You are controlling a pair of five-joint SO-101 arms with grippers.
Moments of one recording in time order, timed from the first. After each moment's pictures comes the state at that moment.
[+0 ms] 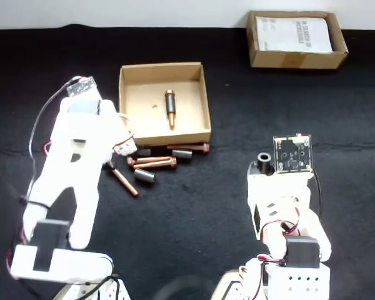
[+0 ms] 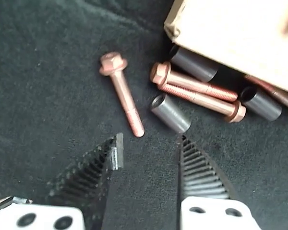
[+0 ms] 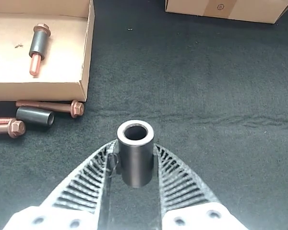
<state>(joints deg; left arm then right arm) -1.6 -2.2 14.0 82.7 37.4 -5.0 -81.4 66.1 57.7 6.7</state>
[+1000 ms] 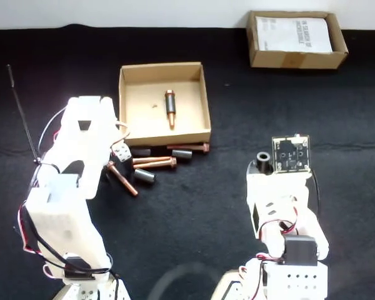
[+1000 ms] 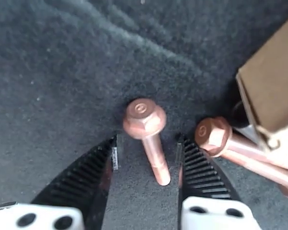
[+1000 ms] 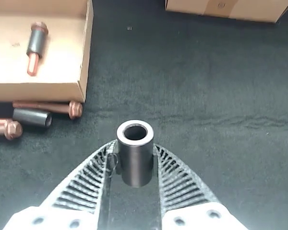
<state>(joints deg) -7.1 24.2 5.1 80.7 37.4 -5.0 -81.4 68.8 55.0 6.7</state>
